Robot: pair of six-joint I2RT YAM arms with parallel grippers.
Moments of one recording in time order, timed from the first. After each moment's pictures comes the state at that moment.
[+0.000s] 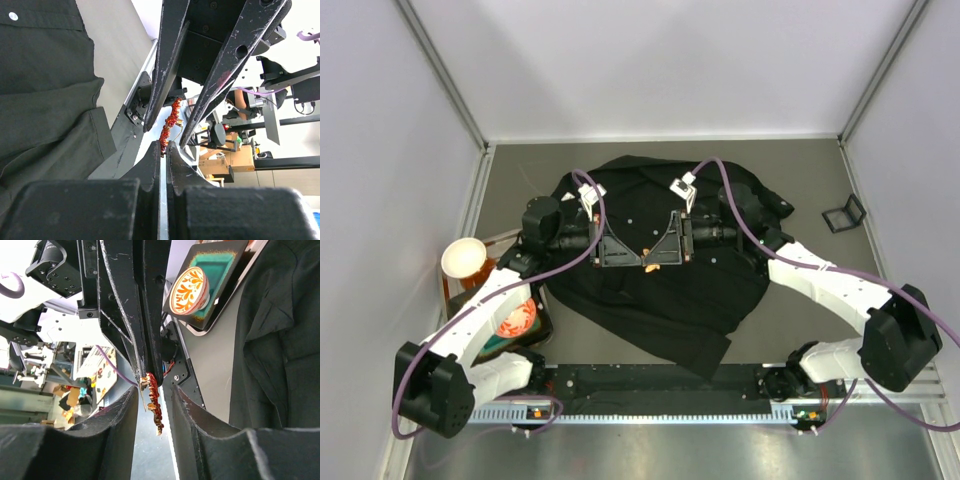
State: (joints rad) left arm -0.37 1.09 0.76 0.05 1.07 -0.86; right arm 0.67 1.32 0.93 0.14 -0.86 0.72
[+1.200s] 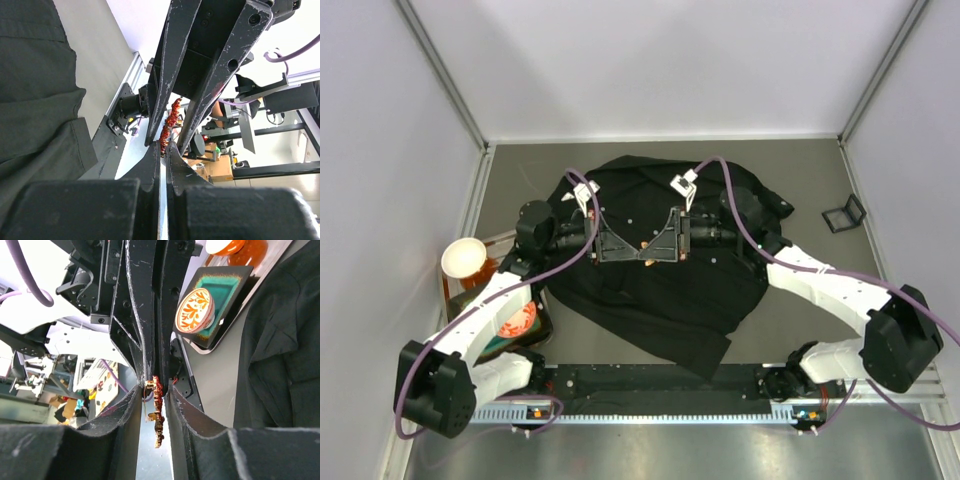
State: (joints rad) left arm -0.35 1.09 0.70 0.29 1.09 -1.08; right arm 0.70 1.32 0.91 0.27 -0.81 0.77
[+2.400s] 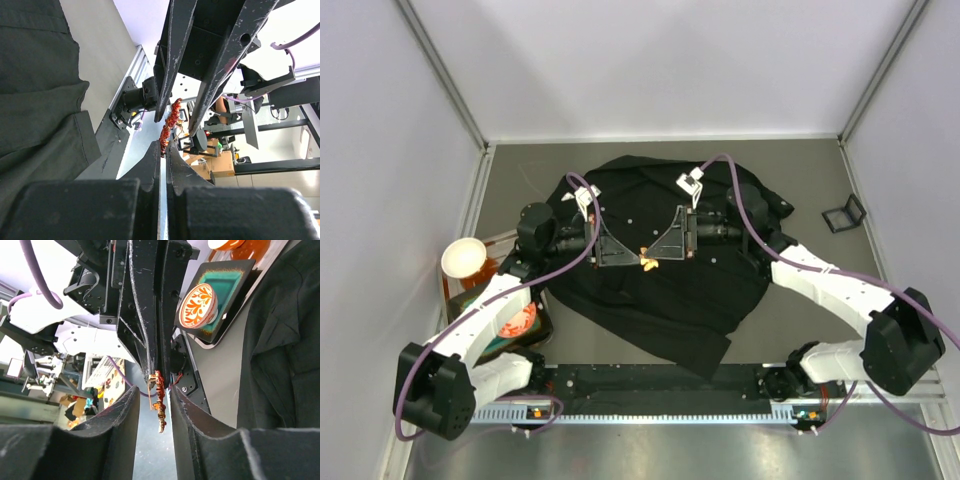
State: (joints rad) left arm -0.34 1.08 0.67 0.26 1.10 -1.05; right arm 0.65 1.29 0.90 0.26 -0.87 0.81
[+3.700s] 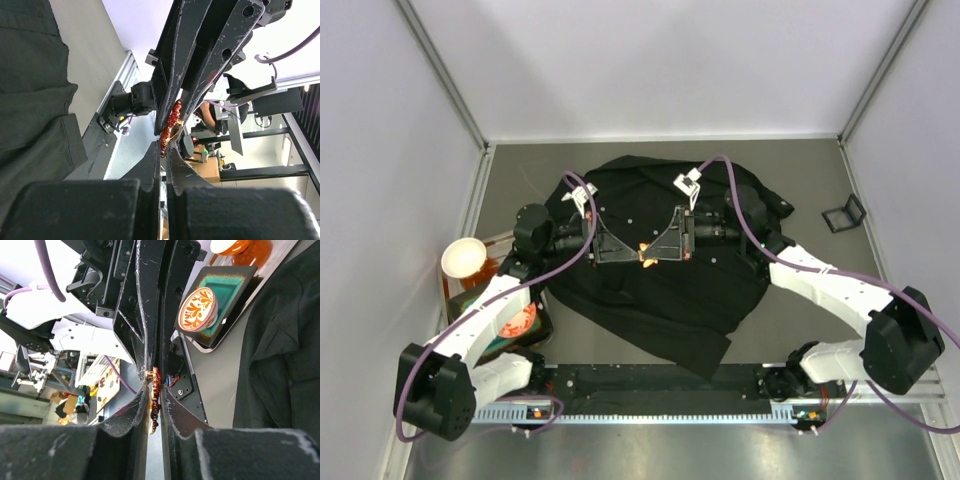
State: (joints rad) left arm -0.33 1.08 0.66 0.35 1.10 -1.18; right arm 0.67 1.30 0.90 0.29 -0.85 0.78
